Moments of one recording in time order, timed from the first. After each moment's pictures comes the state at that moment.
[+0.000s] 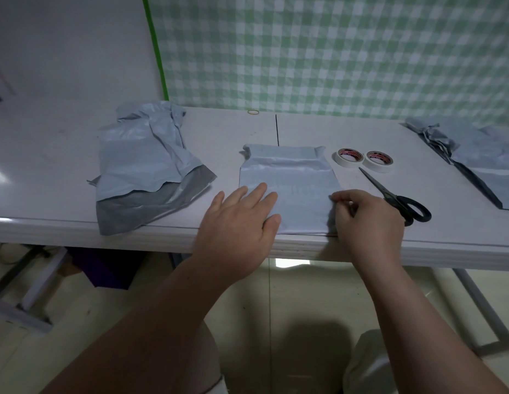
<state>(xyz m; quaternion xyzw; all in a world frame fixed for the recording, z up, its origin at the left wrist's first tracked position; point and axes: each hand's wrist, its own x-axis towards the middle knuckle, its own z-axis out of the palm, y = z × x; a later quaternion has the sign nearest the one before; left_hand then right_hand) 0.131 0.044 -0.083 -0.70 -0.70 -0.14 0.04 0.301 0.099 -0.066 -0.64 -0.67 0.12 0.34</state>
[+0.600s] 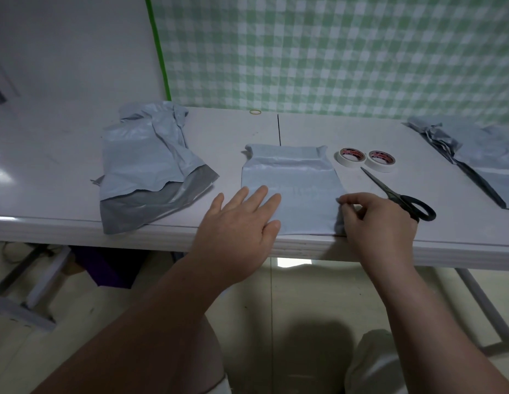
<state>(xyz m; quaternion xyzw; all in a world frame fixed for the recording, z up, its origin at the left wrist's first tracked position) 0.125 0.040 -0.083 -0.71 -0.70 -0.09 0.02 0.313 0.103 -0.070 -0.66 -0.68 0.08 0.31</state>
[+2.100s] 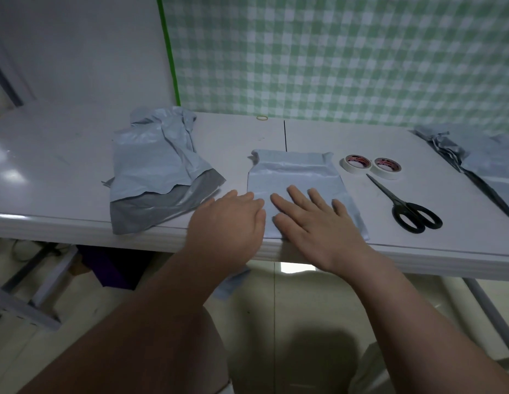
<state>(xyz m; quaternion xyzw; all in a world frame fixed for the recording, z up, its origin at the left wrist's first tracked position) 0.114 0.041 -0.065 -0.67 -0.72 -0.14 0.06 0.267 0.095 -0.057 -0.46 -0.88 0.13 0.01</state>
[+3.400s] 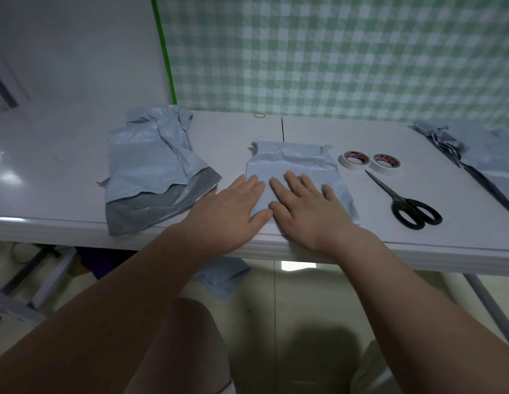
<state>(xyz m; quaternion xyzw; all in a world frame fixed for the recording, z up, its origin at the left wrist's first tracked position) 0.098 0.064 -0.062 -0.73 -0.69 -0.04 -0.02 0.252 0.122 -0.065 -0.46 -0.88 0.09 0.00</state>
